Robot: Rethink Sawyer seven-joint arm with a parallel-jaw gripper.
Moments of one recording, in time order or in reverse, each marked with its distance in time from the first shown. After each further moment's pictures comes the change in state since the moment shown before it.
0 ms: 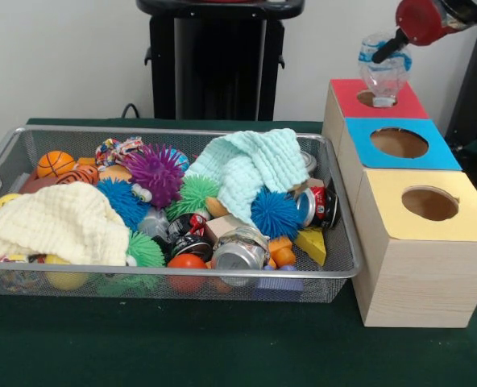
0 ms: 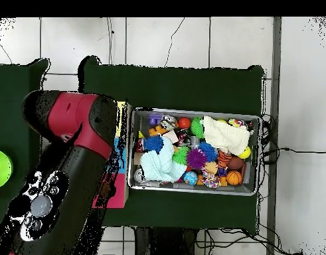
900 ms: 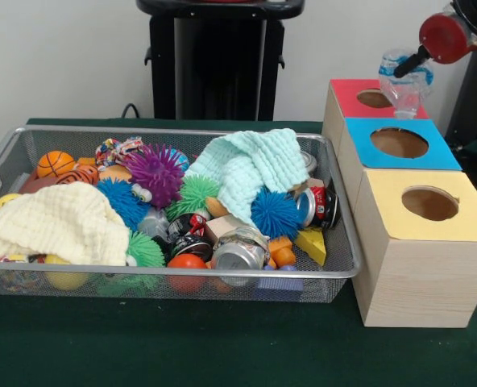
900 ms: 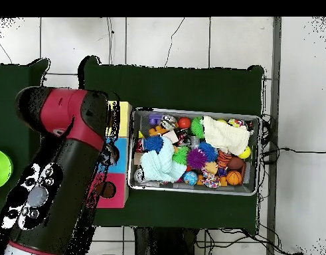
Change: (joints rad) arm 0.011 0.050 0.000 -0.049 0.038 0.027 0.000
